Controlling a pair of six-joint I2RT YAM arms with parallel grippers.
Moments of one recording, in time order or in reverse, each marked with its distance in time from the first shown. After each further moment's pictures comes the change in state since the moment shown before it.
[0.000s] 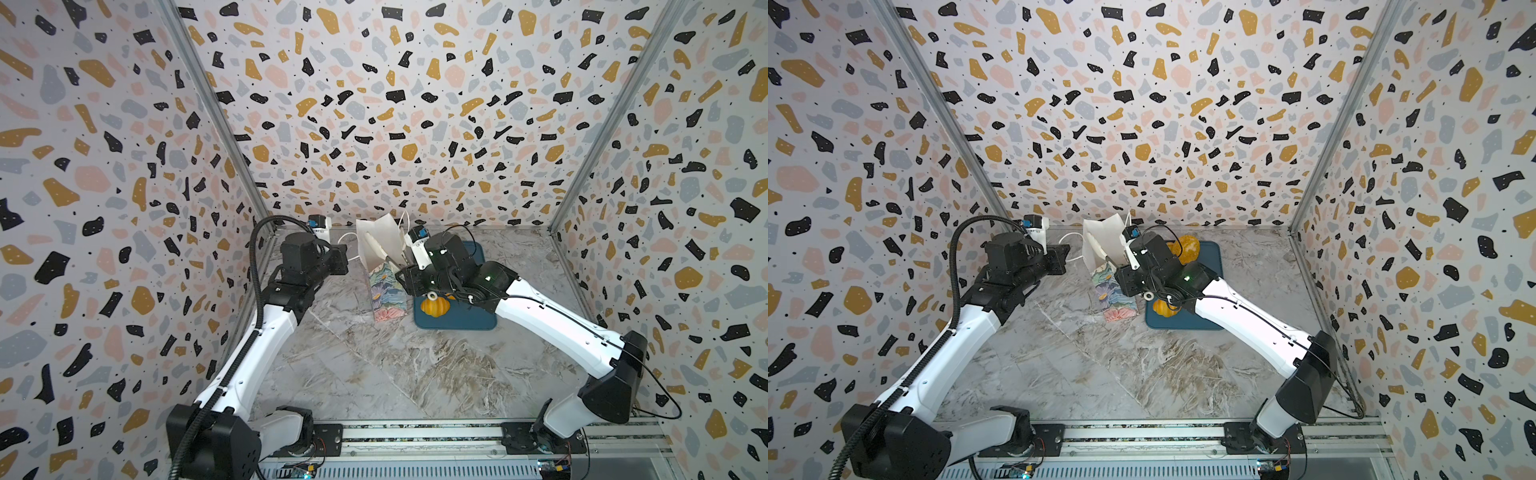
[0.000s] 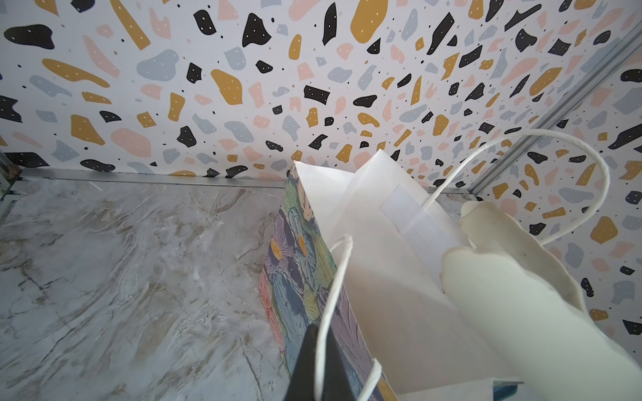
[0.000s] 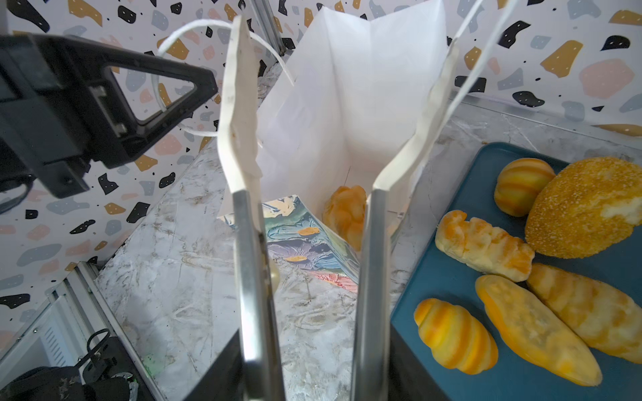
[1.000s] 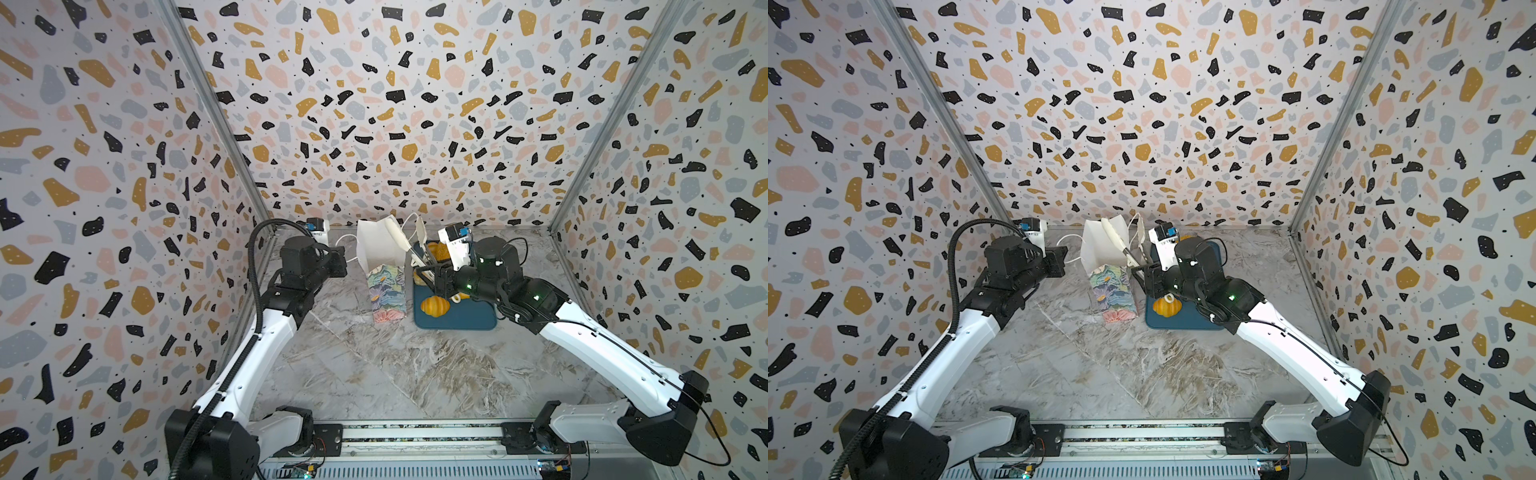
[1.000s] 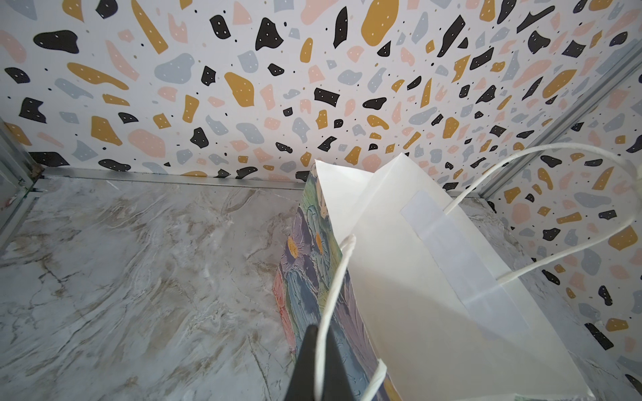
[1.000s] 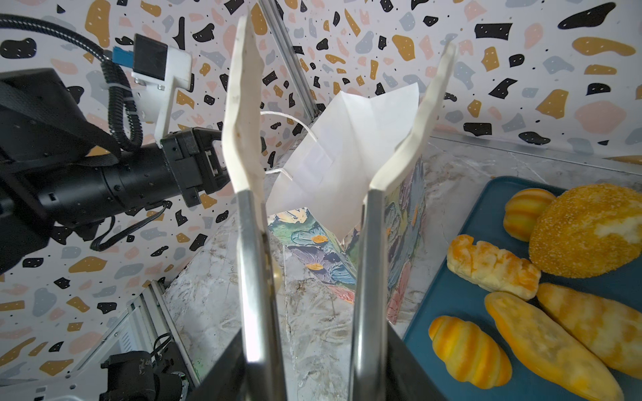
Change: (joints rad) left arm 0.000 -0.028 -0.039 0.021 -0.039 0.000; right arm -0.082 -0.286 -0.233 0.180 -0.136 0.028
